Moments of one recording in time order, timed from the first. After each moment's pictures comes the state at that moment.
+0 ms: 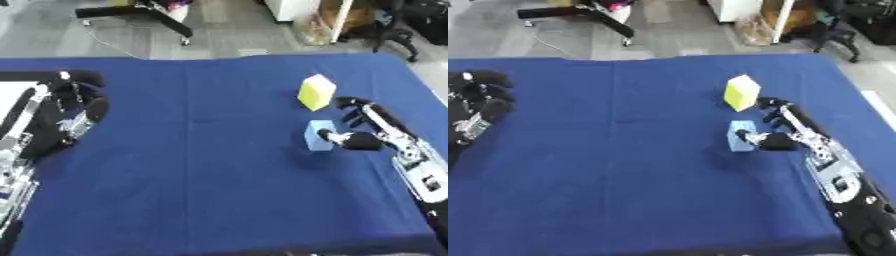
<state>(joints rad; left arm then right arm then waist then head) -0.28 0.42 -0.15 -1.76 0.05 -0.05 -0.05 -0.43 -0.41 0.10 -1.24 0.47 -0.09 0.17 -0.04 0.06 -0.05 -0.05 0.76</state>
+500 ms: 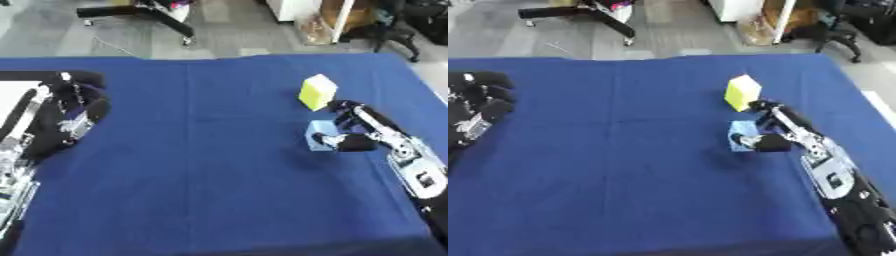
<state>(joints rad) -0.28 0.41 -0.15 -1.76 0.05 -0.06 -0.06 -0.46 -0.41 0.12 -1.20 0.48 -0.11 0.23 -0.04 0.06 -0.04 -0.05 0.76</state>
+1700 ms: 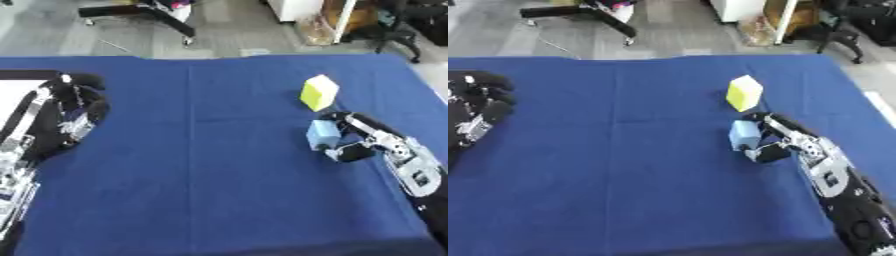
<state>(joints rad) -0.28 0.41 -0.15 -1.75 0.04 -0.06 -0.06 -0.48 -0.41 0.12 -1.16 0.52 -0.13 0.33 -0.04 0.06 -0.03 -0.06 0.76</state>
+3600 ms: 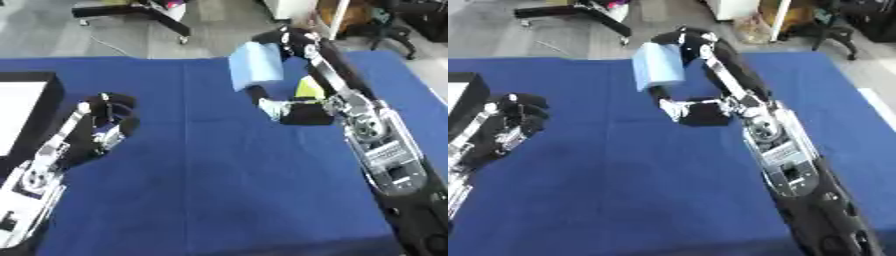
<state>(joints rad) -0.34 0.36 -0.25 -1.61 0.01 -0.06 -0.18 -0.48 -0.18 0.32 -1.85 0.50 -0.14 0.11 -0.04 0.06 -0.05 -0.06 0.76</state>
